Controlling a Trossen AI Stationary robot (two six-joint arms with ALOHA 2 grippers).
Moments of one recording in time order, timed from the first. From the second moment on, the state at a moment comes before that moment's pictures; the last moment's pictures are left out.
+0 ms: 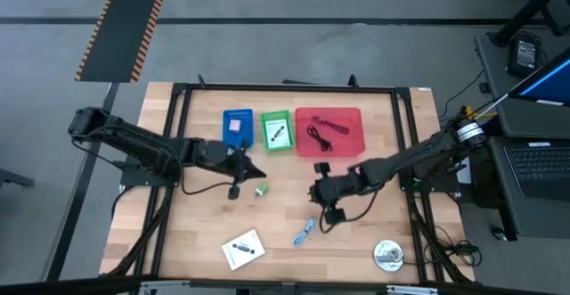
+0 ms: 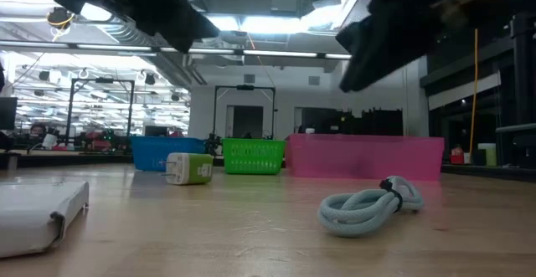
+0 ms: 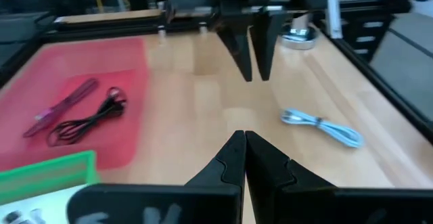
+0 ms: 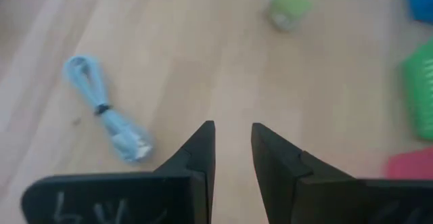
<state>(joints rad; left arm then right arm) -0.14 1.16 0.56 0.23 -0.03 -0.01 0.33 1.57 0.98 -0.30 0.16 0.01</state>
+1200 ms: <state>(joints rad) -0.31 1.16 0.56 0.23 -0.20 -0.10 0.54 2.03 1.40 -0.56 0.15 0.08</state>
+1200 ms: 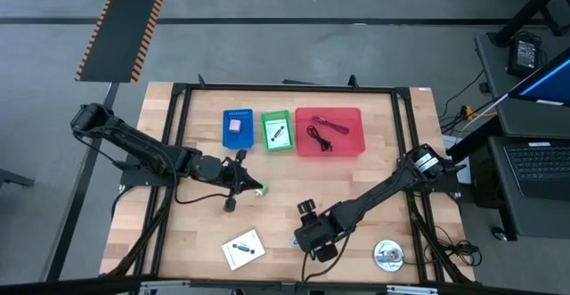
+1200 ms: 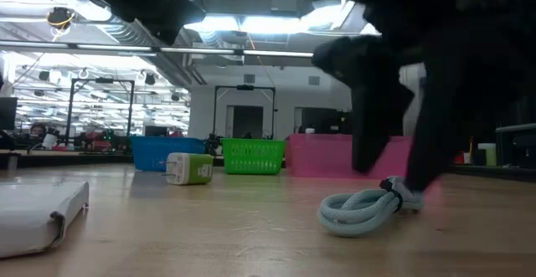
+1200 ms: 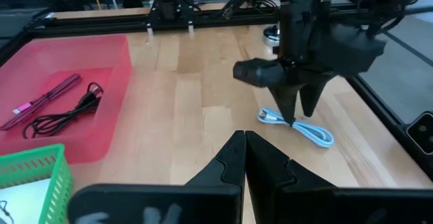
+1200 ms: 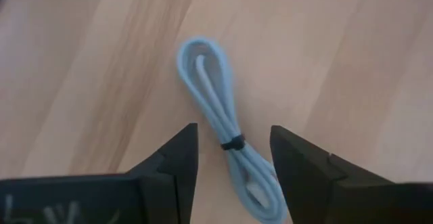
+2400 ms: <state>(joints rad) -0.32 1.16 0.56 0.23 -0.22 -0.11 0.40 2.00 1.39 -0.58 -0.01 -0.10</state>
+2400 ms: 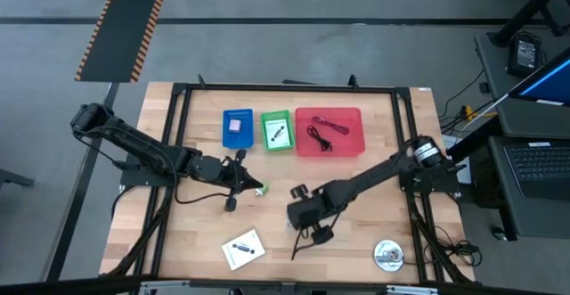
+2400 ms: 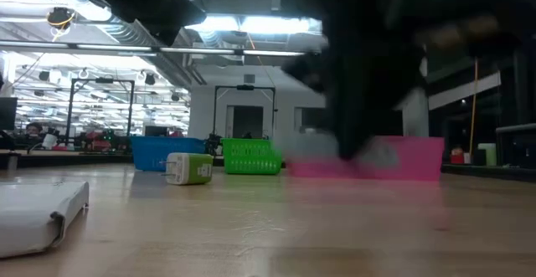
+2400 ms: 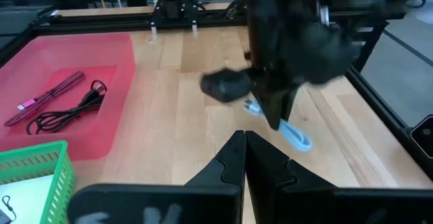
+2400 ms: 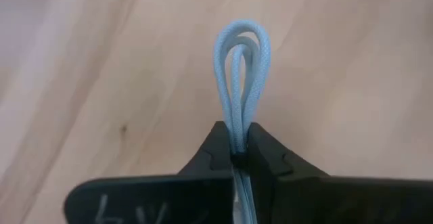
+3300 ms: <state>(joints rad) -0.32 1.22 0.56 0.18 -0.22 -0.10 0.27 1.39 0.69 0.26 0.11 -0.10</state>
